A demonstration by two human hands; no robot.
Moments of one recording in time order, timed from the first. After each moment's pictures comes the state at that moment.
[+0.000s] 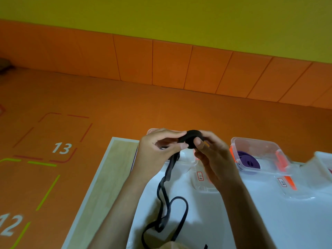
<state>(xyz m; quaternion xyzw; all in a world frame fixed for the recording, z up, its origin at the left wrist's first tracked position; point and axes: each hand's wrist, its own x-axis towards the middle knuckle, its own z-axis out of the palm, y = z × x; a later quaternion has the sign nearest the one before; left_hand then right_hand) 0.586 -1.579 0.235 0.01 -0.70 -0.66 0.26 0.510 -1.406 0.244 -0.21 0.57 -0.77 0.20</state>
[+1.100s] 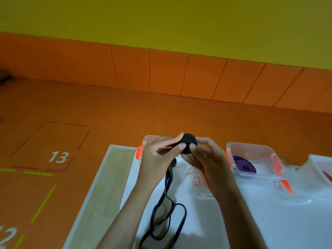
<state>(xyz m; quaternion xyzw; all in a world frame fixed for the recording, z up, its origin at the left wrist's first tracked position) 0.580 -1.552 0.237 0.07 -0.67 -0.69 0.26 0.513 -1.396 0.245 -0.18 0.59 -0.76 0.19</state>
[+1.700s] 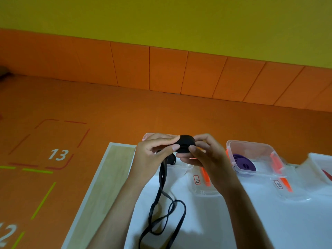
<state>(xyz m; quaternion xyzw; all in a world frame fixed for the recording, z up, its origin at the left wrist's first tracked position) 0.585 -1.571 0.232 0.02 -0.70 -0.67 0.27 0.507 -1.388 0.244 -0.27 0.61 -0.72 0.20</state>
